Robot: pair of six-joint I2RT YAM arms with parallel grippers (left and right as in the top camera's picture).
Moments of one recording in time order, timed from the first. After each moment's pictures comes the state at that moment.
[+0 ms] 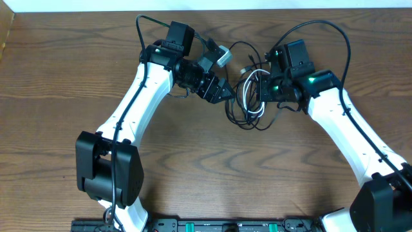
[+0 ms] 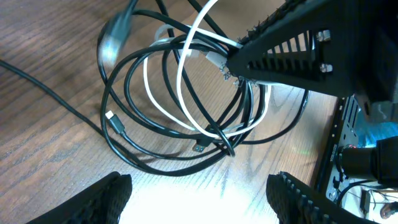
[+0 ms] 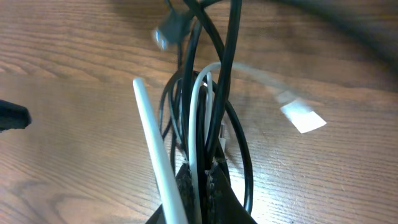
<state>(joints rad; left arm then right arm) -0.32 1.86 1.58 -0.92 0.78 0.32 0.34 1.63 1.31 -0.72 -0.20 0.36</state>
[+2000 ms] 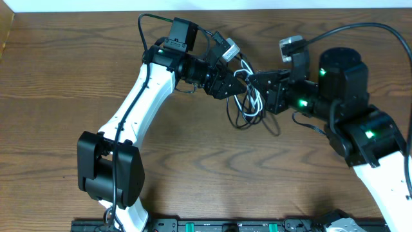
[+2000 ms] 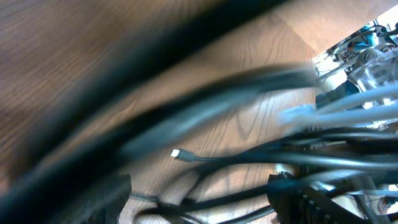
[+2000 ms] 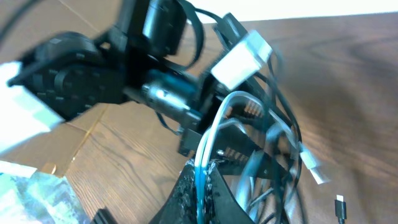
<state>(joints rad) -0.33 1.86 1.58 -0.78 0.96 0.33 0.40 1.19 1.32 -0.61 -0.46 0.41</state>
